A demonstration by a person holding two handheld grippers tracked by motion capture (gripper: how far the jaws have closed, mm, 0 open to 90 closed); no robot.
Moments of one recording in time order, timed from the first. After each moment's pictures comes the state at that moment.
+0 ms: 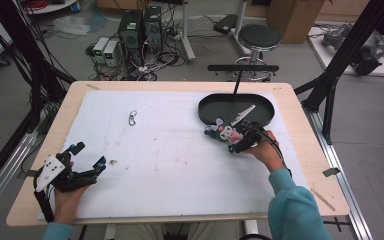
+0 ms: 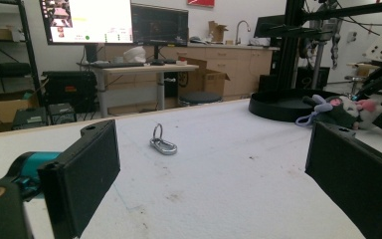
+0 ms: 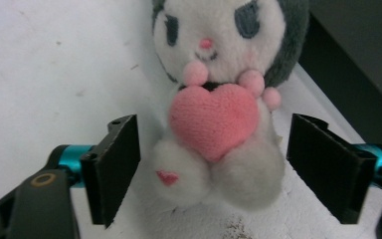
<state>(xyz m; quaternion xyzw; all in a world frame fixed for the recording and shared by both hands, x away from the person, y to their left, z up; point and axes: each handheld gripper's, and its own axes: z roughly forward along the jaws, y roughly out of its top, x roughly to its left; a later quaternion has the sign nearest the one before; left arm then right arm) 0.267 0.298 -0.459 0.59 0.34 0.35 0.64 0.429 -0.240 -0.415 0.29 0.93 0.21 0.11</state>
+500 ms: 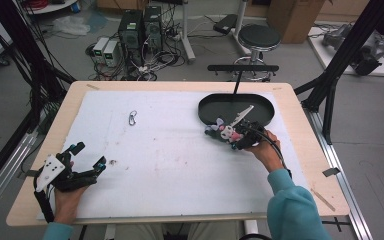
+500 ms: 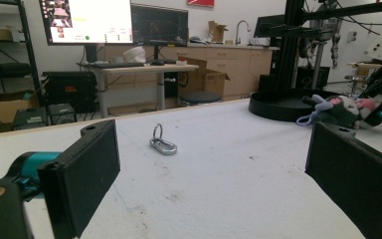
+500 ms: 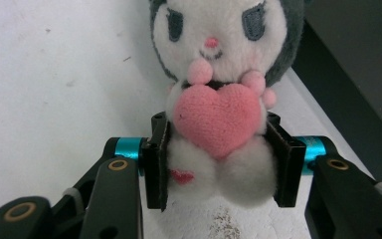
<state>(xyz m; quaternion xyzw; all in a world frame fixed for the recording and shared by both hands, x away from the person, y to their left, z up) 0.267 0.298 -0.459 0.59 0.34 0.35 0.64 0.427 -0.238 -0.410 0.27 0.93 0.19 0.13</state>
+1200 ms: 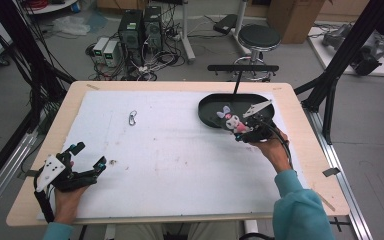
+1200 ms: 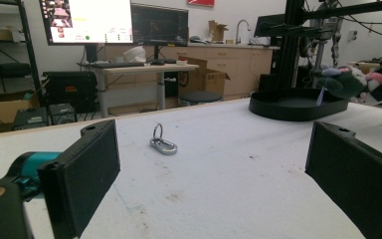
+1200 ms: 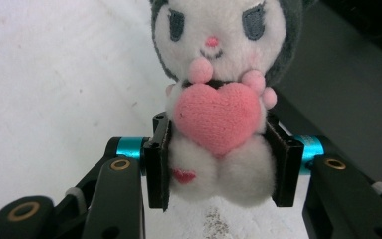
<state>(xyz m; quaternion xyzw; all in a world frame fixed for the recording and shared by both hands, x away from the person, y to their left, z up) 0.267 0.298 -0.459 0.60 0.34 0.35 0.64 0.417 -0.262 -0.378 0.31 0.89 0.30 0.15</state>
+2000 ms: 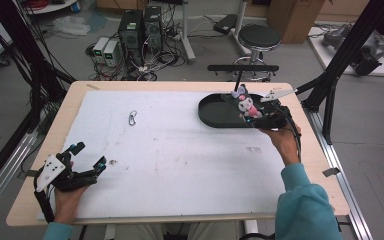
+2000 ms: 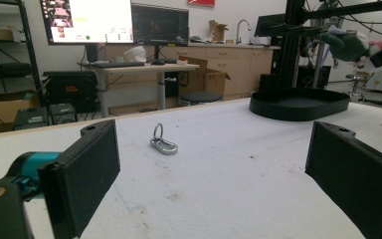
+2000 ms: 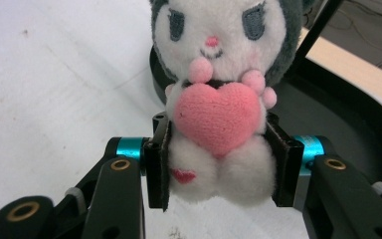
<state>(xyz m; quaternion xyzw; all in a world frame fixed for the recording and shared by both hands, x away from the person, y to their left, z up) 0.267 0.298 -0.459 0.60 0.34 0.35 0.64 0.421 -0.292 -0.339 0.35 0.84 0.37 0.19</state>
